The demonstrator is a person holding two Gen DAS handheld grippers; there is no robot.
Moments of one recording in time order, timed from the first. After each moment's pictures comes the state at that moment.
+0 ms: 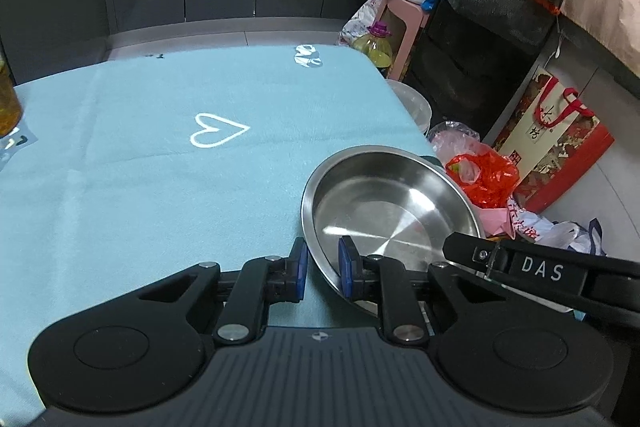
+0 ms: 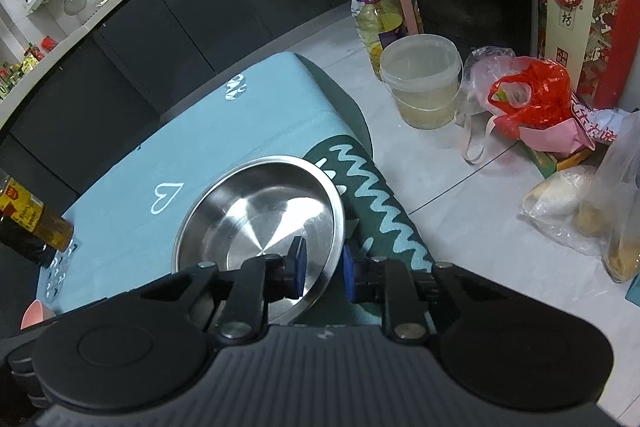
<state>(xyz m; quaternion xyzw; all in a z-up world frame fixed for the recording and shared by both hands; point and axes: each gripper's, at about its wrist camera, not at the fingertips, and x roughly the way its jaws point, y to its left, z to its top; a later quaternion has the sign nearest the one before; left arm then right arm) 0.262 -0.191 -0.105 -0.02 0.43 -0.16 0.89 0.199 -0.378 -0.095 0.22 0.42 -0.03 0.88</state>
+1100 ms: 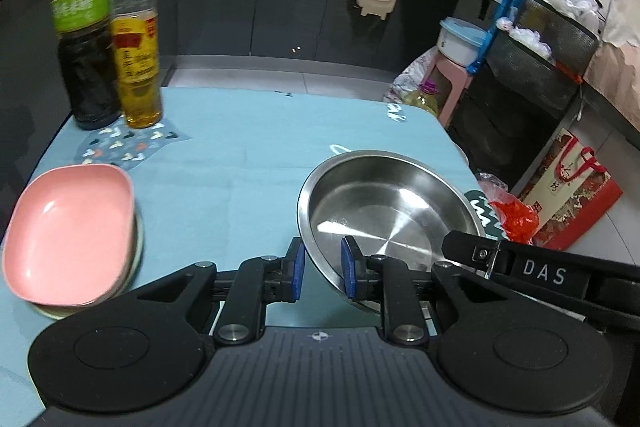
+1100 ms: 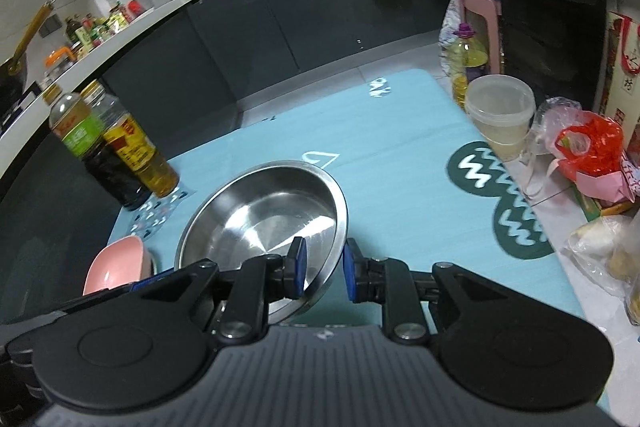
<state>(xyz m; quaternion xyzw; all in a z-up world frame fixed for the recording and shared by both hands) 0.191 -0.072 -0.054 -0.06 0.38 -0.10 0.92 0.160 -0.277 -0.043 0.16 0.39 0.06 0.91</state>
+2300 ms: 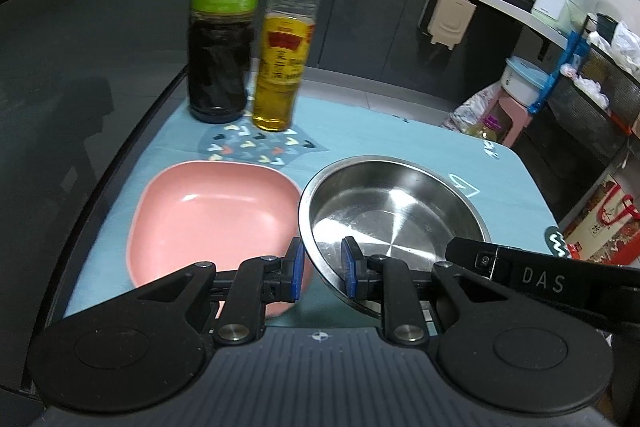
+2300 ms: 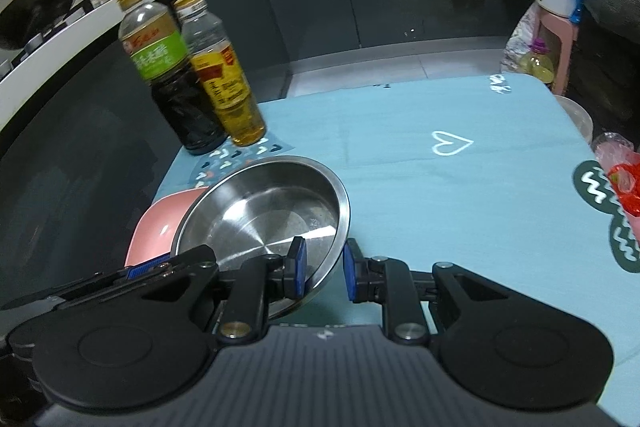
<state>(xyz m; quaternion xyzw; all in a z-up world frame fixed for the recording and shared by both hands) 0.182 0.053 -0.059 -0.10 0.36 -0.02 0.93 0.169 -0.147 -0.038 0.08 0.41 0.12 0.90</state>
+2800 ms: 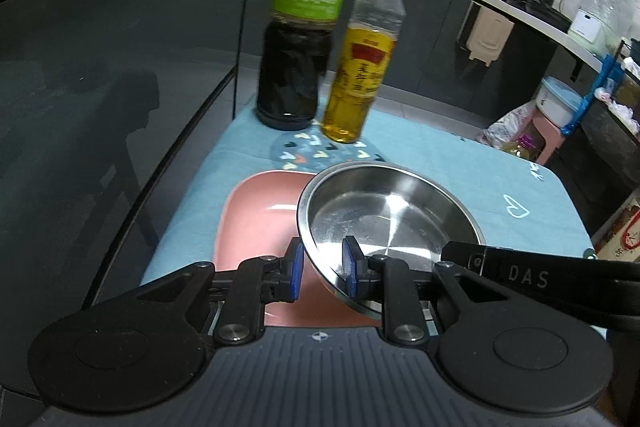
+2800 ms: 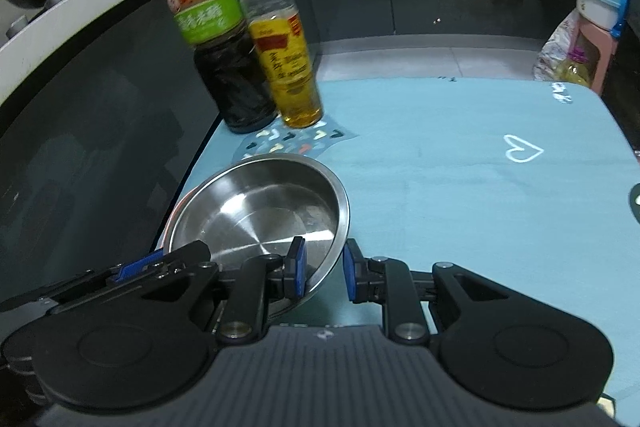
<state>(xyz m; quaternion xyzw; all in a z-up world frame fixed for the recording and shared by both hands) 0.183 0.111 -0.066 -0.12 0.36 0.02 0.93 0.187 -0.083 -0.044 0.05 0.43 0.15 0.89</state>
